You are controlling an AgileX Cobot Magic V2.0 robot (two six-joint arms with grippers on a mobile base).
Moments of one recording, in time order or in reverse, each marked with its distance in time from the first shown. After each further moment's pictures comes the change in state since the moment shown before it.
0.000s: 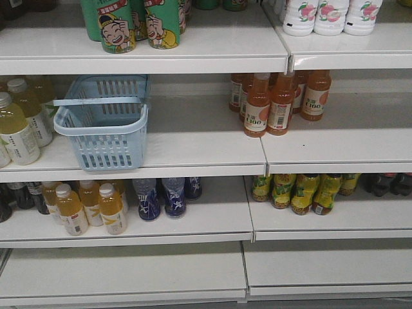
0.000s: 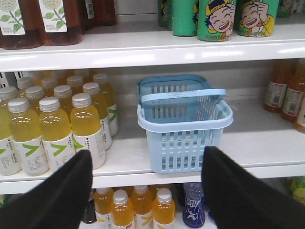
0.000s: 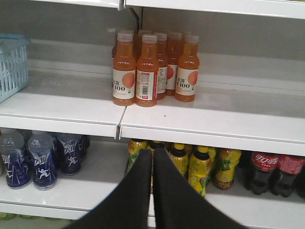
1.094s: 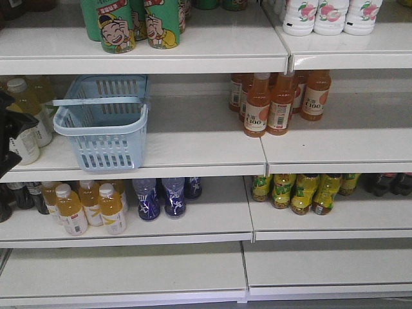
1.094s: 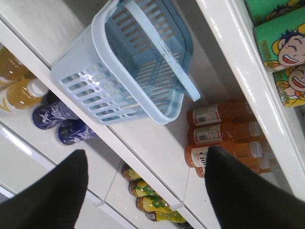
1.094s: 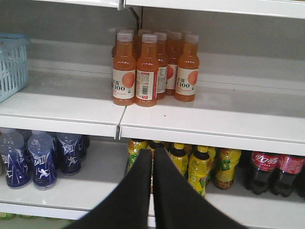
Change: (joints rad) left arm -0.002 0.723 -0.377 -0.914 0.081 -0.149; right arm 0.000 0.000 0.000 0.000 0.000 0.000
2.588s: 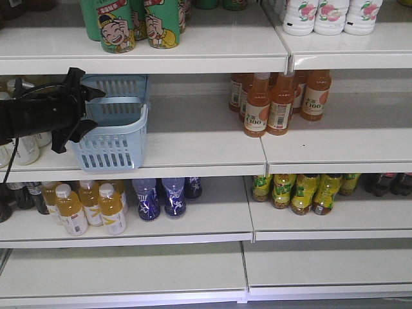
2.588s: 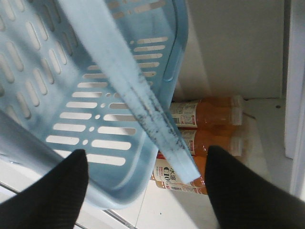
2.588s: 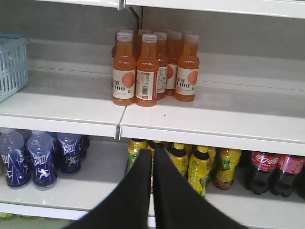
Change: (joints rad) left arm 0.000 0.728 -0.553 -0.836 0.157 0.688; right arm 0.000 0.000 0.000 0.000 0.000 0.000
